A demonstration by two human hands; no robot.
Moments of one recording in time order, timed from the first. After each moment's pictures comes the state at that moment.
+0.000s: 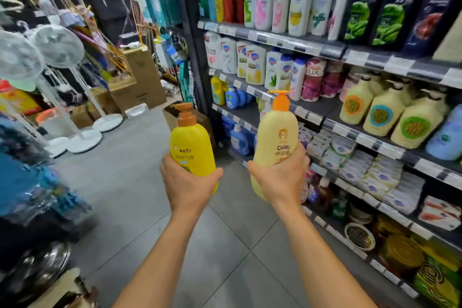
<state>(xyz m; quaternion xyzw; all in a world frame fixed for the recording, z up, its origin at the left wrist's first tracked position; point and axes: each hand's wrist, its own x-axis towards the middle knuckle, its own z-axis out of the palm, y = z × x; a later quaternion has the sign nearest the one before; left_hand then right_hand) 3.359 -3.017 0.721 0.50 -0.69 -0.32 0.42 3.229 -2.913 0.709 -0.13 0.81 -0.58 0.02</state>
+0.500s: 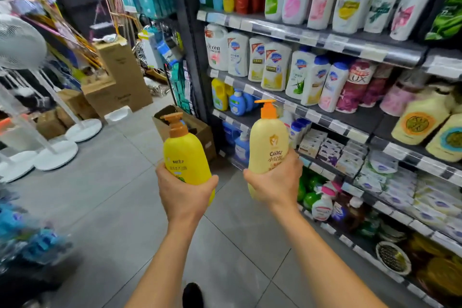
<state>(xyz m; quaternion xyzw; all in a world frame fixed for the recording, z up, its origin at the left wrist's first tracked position) 3.301 -3.272 0.678 0.50 -0.66 -0.40 0.39 3.168 -3.168 0.661 -0.13 0.84 -0.53 0.02</state>
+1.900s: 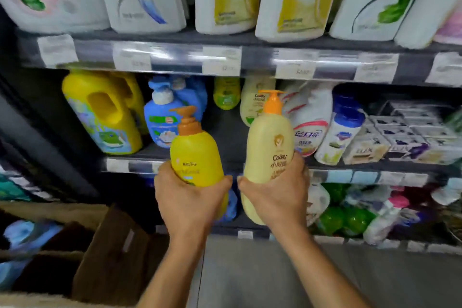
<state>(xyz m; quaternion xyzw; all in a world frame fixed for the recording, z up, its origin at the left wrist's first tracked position) 2.851 -3.668 0.309 0.26 -0.80 -0.49 0.22 2.831 -3.536 0.300 0.16 0.87 -0.45 -0.14</state>
